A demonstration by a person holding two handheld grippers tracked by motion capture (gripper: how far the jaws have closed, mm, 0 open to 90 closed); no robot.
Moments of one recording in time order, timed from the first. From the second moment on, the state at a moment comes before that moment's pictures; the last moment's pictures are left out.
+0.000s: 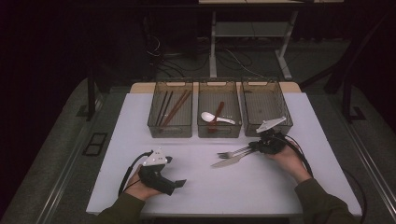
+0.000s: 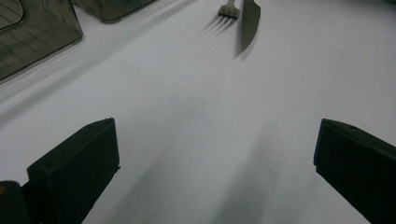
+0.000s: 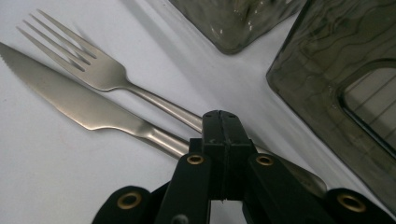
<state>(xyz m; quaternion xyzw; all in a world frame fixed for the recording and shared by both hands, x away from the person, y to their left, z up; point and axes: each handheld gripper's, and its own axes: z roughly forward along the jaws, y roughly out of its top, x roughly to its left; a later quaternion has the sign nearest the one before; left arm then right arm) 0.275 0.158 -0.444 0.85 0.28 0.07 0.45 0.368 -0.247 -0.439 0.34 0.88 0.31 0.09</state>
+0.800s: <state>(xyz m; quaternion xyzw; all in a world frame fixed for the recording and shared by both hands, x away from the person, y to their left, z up) 0.274 0.157 -0.444 0.85 0.27 0.07 0.44 0.367 -0.258 -0.439 0.33 0.89 0.29 0.09</state>
